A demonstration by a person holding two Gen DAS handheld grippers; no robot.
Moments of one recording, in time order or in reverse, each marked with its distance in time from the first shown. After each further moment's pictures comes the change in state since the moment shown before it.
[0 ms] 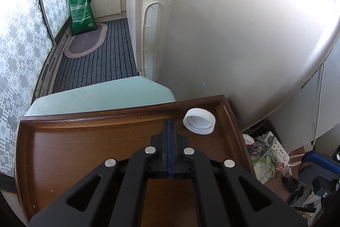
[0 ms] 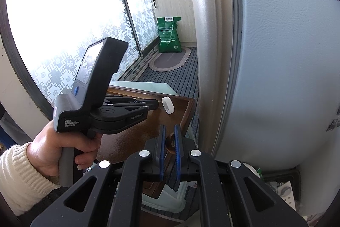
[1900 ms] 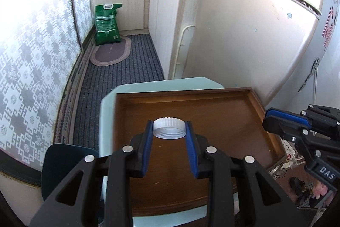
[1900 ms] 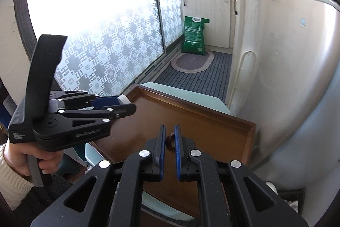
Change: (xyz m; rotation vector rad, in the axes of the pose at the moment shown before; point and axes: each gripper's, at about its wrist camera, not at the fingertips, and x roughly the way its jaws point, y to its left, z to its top) left arm -0.111 0.099 -0.053 -0.042 -0.129 0.061; right arm 0.036 0.107 0.029 -0.164 0.026 0.087
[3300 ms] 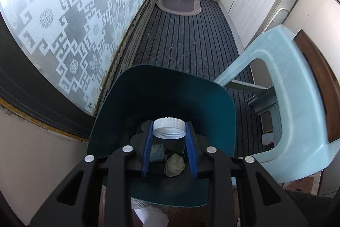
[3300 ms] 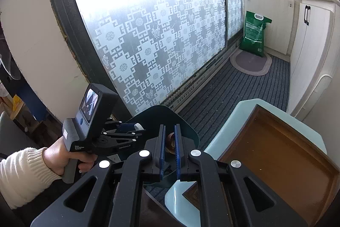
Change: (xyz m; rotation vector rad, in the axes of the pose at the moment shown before) left arm 0.021 0.229 -0.129 -0.292 0.229 0.184; right arm 0.102 0.174 0.044 -0.153 0.105 0.259
